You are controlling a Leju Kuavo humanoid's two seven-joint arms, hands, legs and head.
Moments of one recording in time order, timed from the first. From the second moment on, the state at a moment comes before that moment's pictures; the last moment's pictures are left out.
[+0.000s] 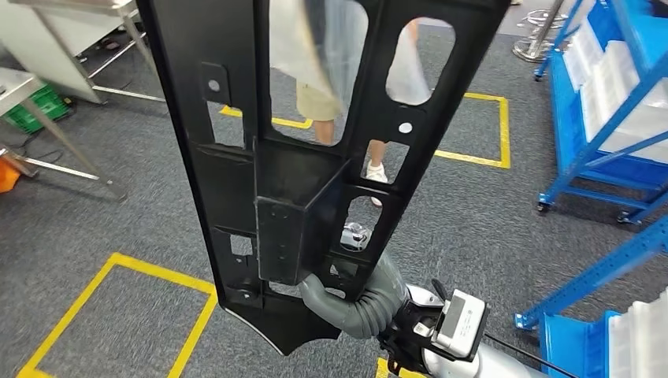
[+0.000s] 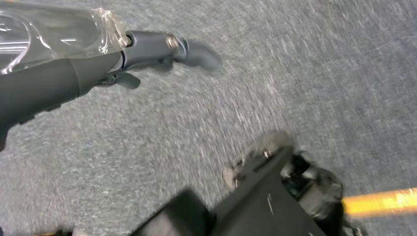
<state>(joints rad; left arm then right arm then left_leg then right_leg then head) -0.16 -0.05 -1.19 -0.23 0.64 0.37 -0.04 -0.35 -0.29 0.74 -2.07 -0.28 -0.25 -0.18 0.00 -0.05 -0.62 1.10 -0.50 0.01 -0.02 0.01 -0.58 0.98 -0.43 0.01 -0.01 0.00</state>
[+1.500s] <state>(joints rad) -0.15 -0.05 -1.18 -0.23 0.65 0.37 -0.04 -0.33 -0.33 0.71 -2.13 -0.27 -0.27 -0.15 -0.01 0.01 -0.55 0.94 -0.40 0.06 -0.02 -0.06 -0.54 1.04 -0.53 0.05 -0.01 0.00</state>
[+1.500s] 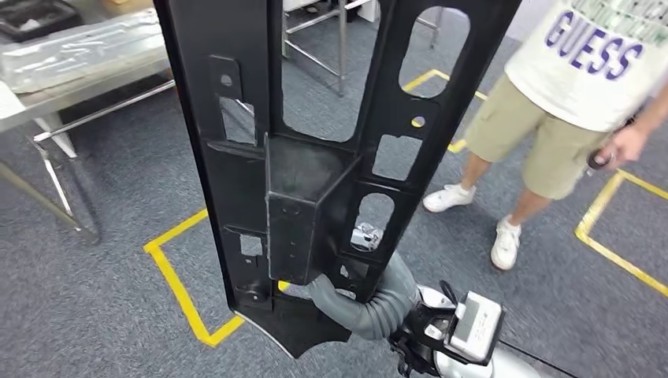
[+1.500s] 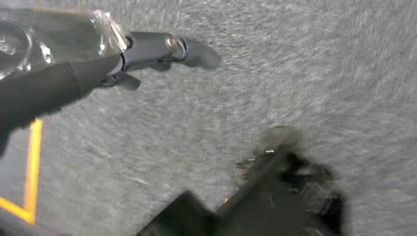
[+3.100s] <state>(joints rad) -0.15 -0.05 -1.18 -0.23 0.64 0.37 -0.04 -0.32 -0.33 0.71 -2.13 -0.30 -0.27 -0.17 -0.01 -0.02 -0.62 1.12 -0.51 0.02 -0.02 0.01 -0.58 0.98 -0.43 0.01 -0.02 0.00</state>
